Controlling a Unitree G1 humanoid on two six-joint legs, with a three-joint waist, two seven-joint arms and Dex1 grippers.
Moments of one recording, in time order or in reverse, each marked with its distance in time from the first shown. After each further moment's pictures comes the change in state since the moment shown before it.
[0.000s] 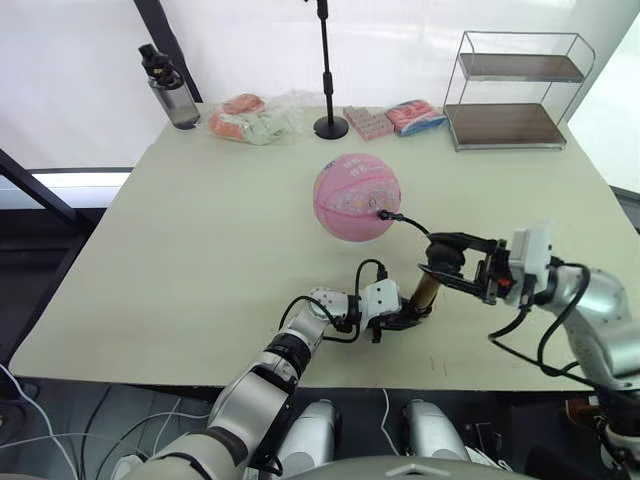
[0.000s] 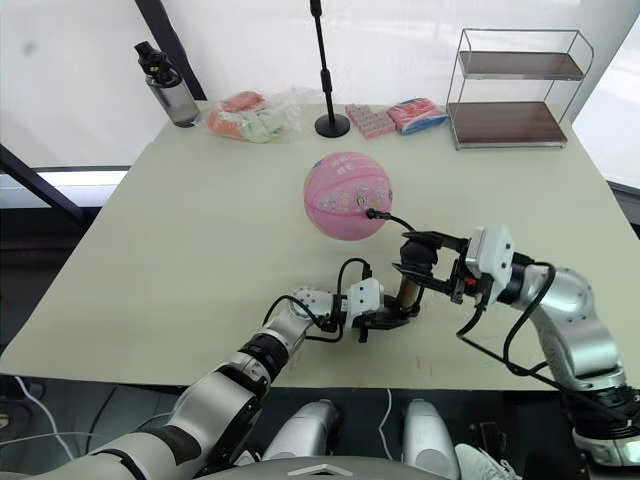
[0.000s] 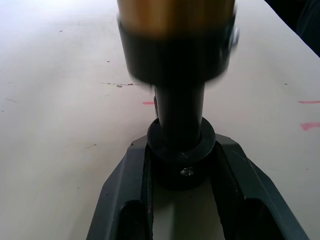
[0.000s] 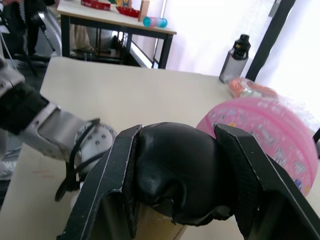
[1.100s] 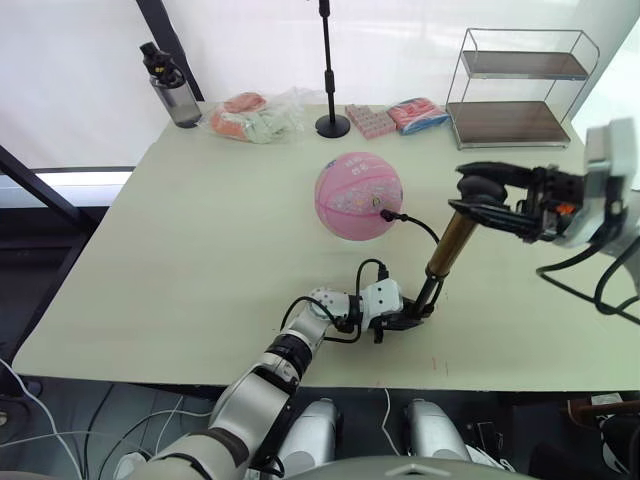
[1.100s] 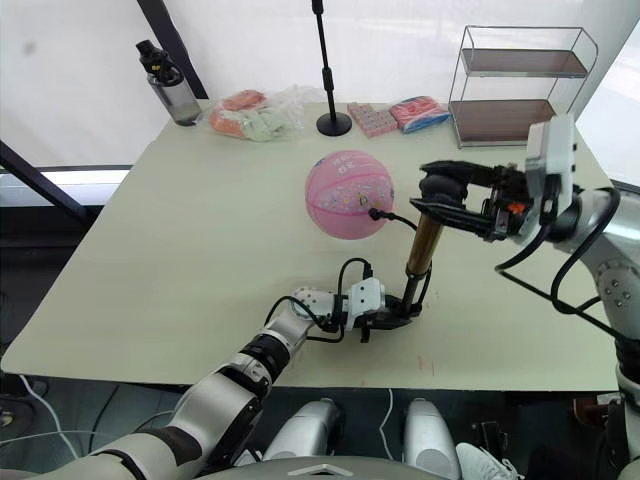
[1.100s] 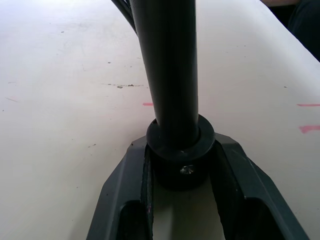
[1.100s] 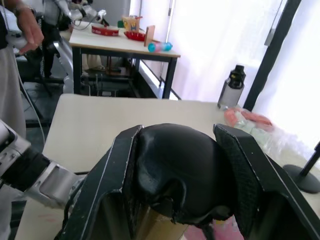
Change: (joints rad) left arm 0.003 -0.009 0.002 -0.007 -0.011 0.002 -0.005; right arm -0.364 -0.243 -0.208 -0.113 0.417 0.512 0.000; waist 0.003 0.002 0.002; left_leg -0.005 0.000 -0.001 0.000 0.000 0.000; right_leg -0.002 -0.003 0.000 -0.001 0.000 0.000
